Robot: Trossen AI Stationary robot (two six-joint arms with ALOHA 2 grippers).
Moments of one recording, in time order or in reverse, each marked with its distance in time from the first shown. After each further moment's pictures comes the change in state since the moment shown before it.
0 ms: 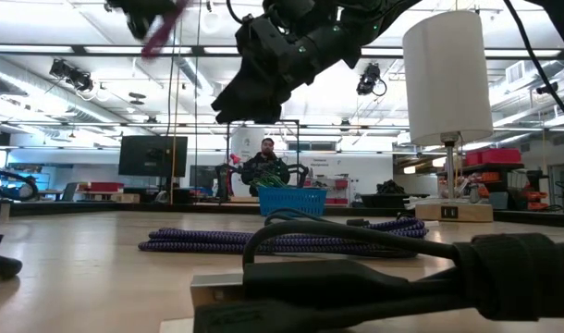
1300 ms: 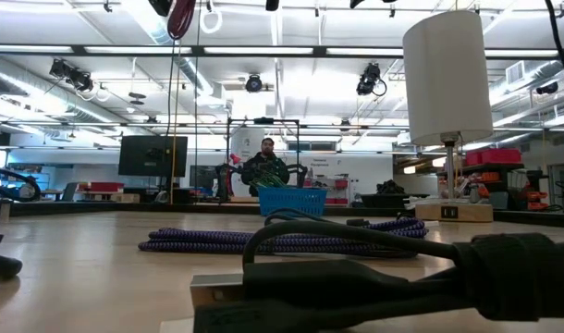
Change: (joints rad) left arm -0.297 0.097 0.000 0.222 -0.184 0.079; right arm 0.001 -0.207 0.001 0.552 -0.001 0.010
